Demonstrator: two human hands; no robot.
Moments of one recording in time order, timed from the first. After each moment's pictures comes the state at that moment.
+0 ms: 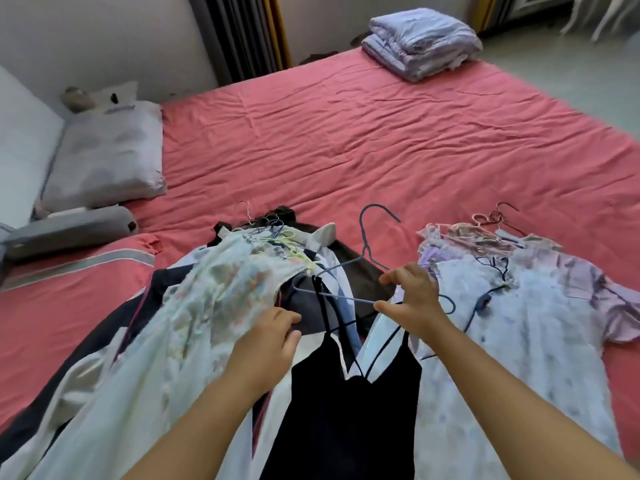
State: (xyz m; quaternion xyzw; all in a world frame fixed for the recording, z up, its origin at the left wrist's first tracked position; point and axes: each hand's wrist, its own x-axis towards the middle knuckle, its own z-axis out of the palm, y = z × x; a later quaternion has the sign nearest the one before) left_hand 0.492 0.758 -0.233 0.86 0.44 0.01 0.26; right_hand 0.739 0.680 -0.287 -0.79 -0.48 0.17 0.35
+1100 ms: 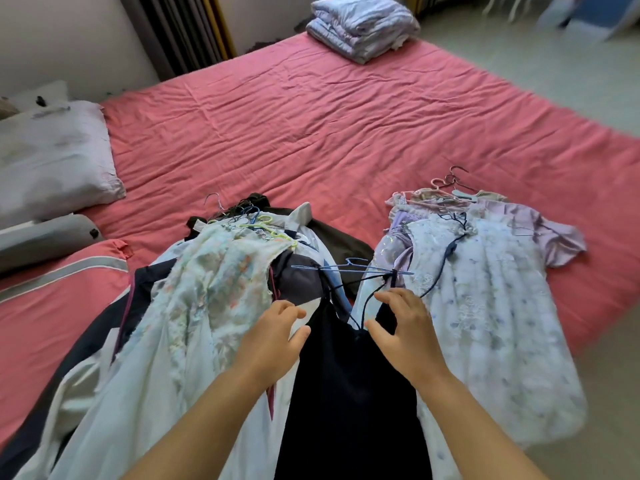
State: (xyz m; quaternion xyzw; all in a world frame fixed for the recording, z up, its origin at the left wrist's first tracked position) left_hand 0.457 0.736 -0.241 0.89 0.37 -0.02 0.27; right_hand 0.617 0.592 -0.270 -0.84 -0.39 0.11 0.37
